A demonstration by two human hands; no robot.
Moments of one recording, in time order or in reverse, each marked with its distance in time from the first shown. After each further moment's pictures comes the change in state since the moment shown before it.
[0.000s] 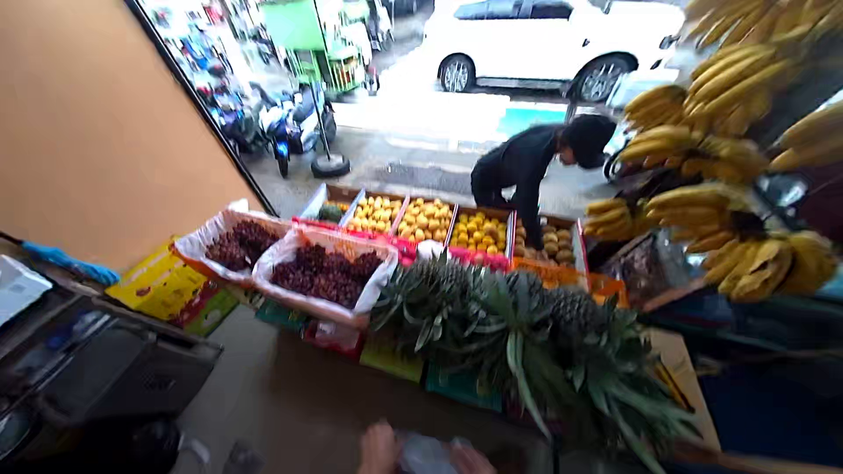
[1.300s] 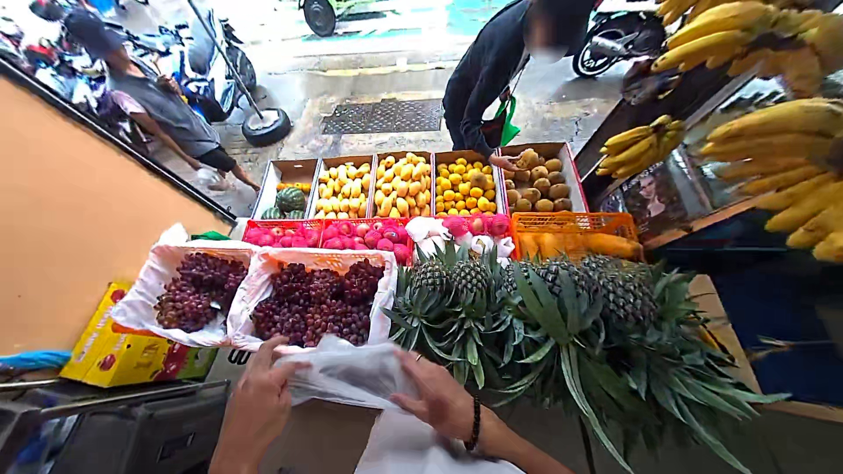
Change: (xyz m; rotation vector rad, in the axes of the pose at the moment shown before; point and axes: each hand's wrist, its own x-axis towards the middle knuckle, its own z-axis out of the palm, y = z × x) left_hand 0.083 -0.099 -0.378 0.105 0.596 0.552; right_hand 0.148 -0.332 -0.115 0.020 0.122 -0.313
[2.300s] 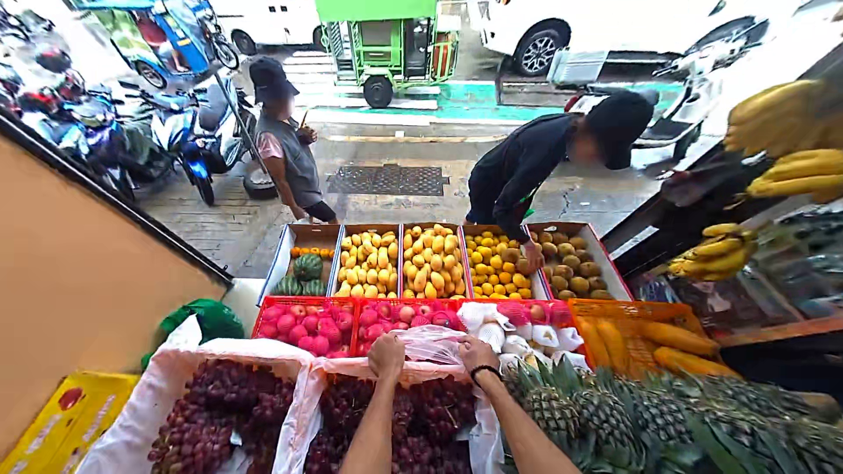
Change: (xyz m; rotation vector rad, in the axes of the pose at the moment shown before) left_hand 0.384 -0.176 0.209 0.008 -0.265 -0.449; right_hand 0.397 0.133 -0.036 -0.230 0.445 0.864
